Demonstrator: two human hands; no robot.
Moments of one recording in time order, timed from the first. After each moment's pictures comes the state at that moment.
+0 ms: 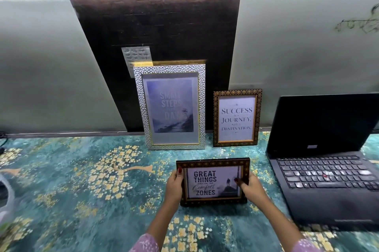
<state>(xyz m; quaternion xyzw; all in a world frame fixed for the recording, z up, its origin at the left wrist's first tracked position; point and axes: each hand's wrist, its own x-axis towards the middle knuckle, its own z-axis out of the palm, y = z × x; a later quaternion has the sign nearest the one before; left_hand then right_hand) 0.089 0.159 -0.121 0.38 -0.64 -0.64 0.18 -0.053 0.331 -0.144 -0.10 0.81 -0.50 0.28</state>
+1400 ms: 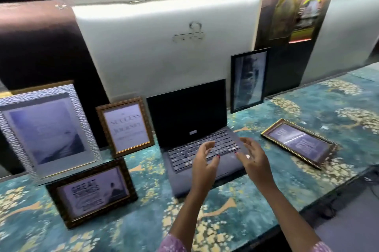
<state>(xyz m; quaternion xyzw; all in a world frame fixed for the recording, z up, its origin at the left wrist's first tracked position) -0.054 0.528 -0.050 0.04 -0.77 -0.63 0.14 -0.088 0.665 -0.045 -0.11 0.75 -0.65 -0.05</state>
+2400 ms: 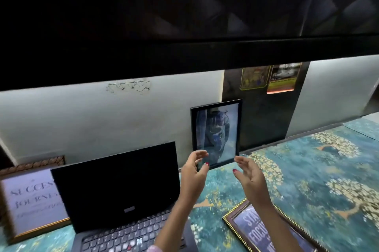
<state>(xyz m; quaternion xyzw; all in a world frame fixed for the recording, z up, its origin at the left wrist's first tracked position) -0.345 0.651 0.008 0.05 -0.75 -0.62 0.21 -0.373 0.803 -0.002 -0.12 0.73 -0.67 -0.04</state>
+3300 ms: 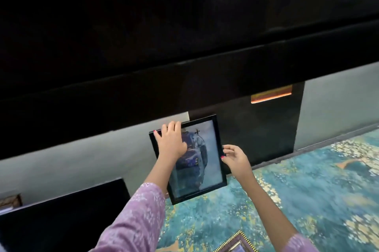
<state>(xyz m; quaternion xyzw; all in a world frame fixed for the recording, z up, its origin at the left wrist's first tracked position) -0.576 0.680 0.058 0.18 -0.97 0.00 0.17 -0.600 0.870 -0.008 -0.11 0.72 -0.68 0.08</state>
